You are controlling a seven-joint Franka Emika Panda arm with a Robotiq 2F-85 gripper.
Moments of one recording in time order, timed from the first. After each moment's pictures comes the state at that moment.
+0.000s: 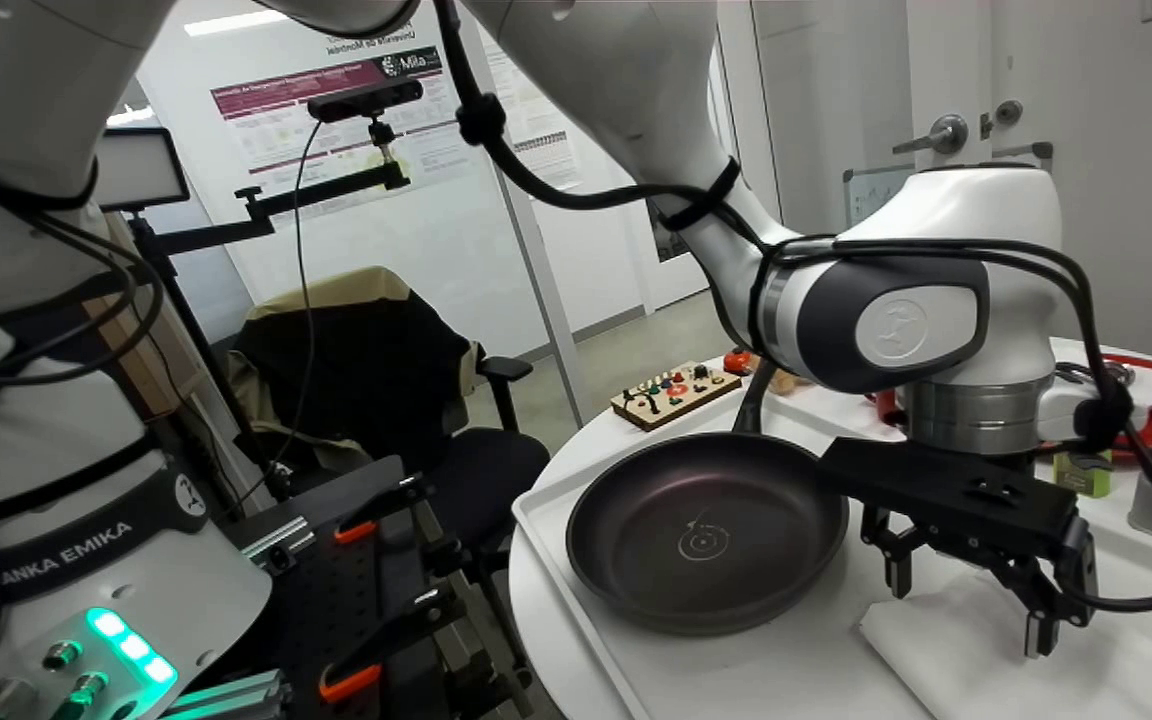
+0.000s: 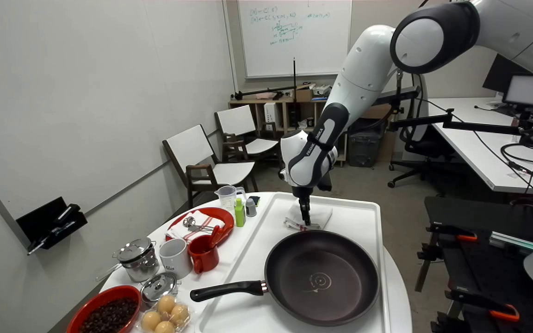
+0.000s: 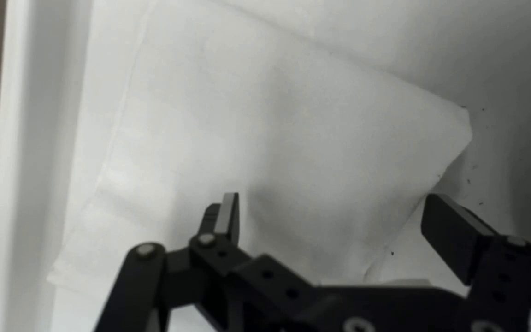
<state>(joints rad) -0.35 1.01 -0.06 -1.64 -0.12 2.56 -0.52</state>
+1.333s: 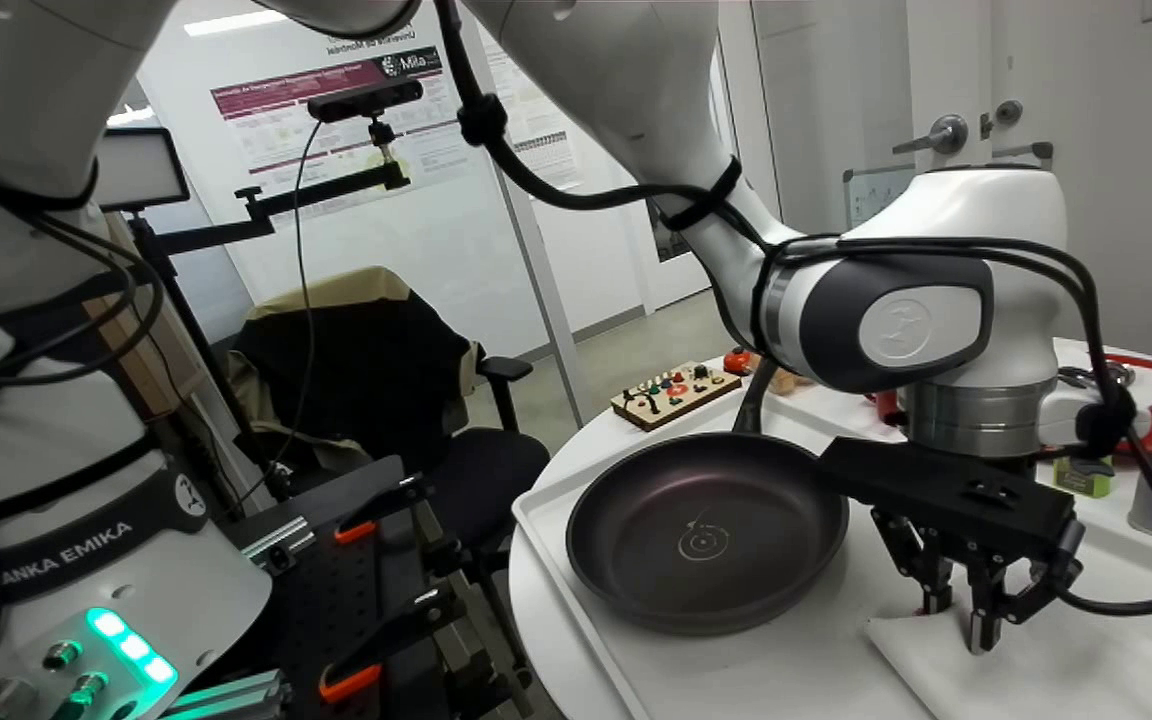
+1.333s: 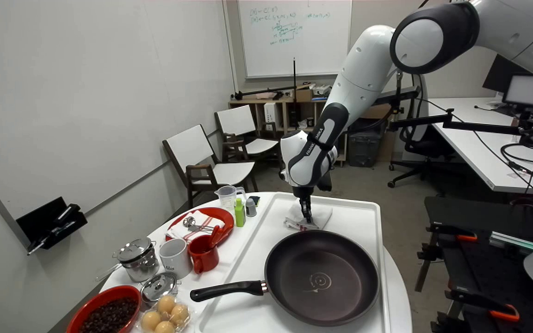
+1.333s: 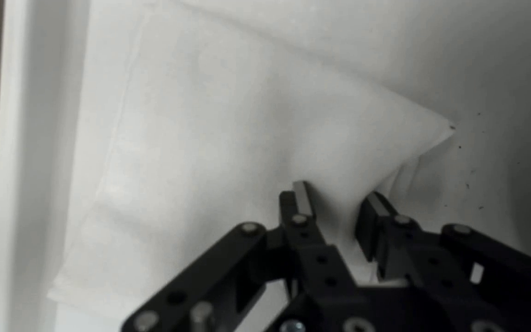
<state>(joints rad) -0.36 1.02 -0.06 -1.64 -0.12 2.54 -0.50</state>
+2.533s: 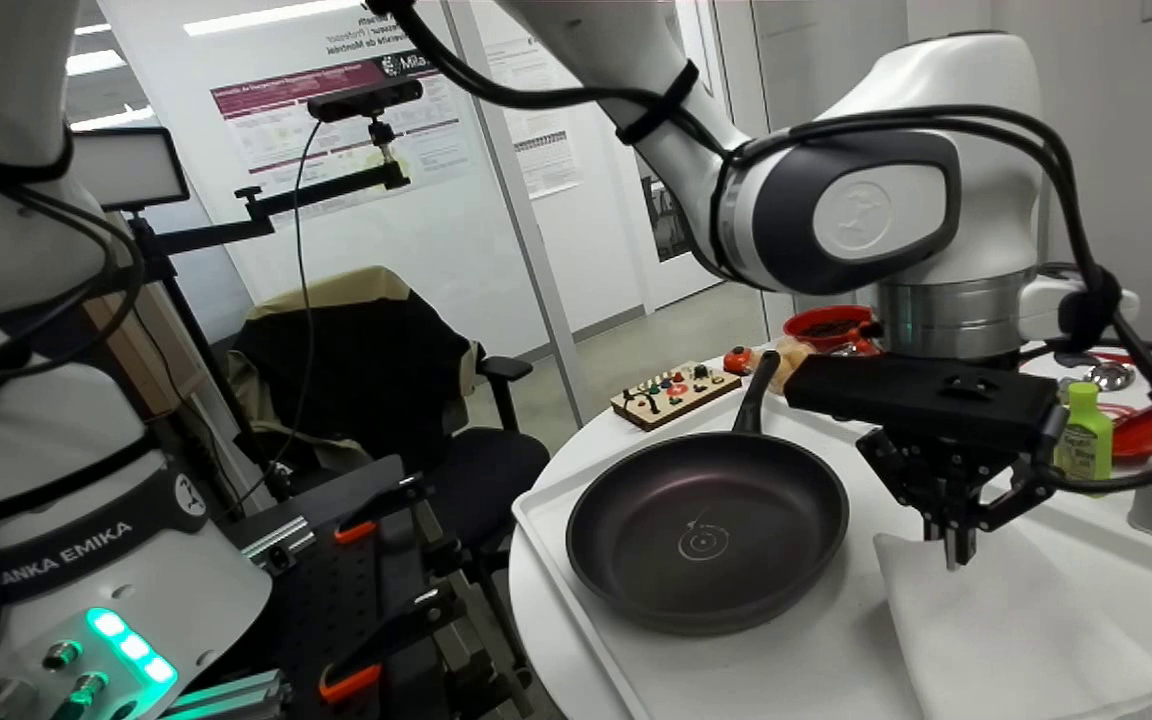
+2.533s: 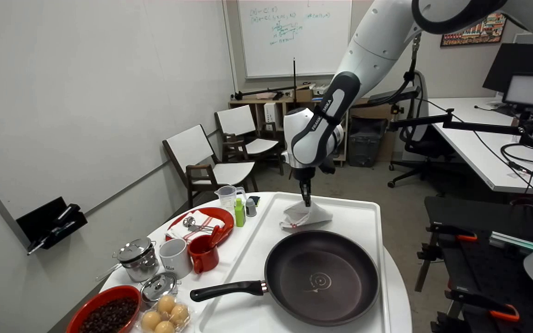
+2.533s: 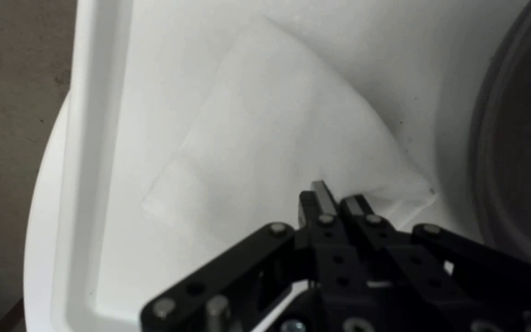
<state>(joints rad) -0.37 0.81 -0.03 -1.82 -0.12 2.57 -0.52</state>
